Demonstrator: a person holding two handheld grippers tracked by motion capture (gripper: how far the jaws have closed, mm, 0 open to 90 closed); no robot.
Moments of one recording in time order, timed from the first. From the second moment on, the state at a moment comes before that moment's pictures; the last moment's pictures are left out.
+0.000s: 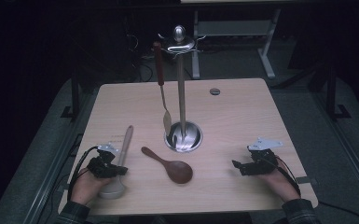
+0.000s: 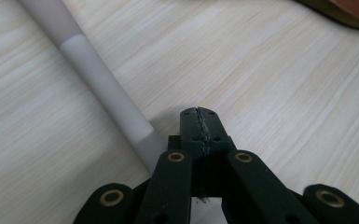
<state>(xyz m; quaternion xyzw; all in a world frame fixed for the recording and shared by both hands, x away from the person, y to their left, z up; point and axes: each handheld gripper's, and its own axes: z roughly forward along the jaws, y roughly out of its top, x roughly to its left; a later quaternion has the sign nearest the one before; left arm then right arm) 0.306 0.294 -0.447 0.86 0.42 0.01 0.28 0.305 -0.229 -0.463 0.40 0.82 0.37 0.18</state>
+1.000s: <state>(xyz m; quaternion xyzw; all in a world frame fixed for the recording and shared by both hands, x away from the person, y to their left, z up) 0.314 0.327 -0.427 0.86 0.44 0.03 0.26 0.307 -0.226 -0.464 0.39 0.83 0.37 0.17</state>
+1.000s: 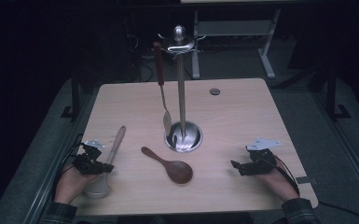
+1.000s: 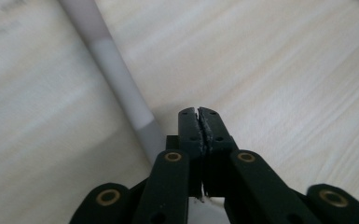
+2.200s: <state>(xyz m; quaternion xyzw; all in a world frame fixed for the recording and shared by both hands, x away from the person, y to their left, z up) 0.402 0.321 -0.435 0.84 0.49 0.08 0.23 0.306 -0.225 -0.464 0.39 0.82 0.37 0.17</state>
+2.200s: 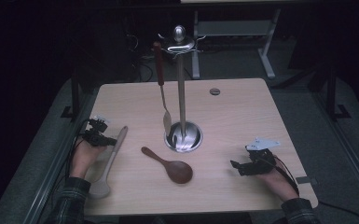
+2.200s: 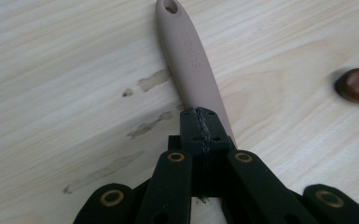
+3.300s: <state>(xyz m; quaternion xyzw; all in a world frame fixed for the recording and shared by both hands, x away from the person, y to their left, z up) 0.391 0.276 -0.435 0.86 0.44 0.02 0.25 0.307 -0.226 -0.463 0.39 0.82 0.37 0.17</state>
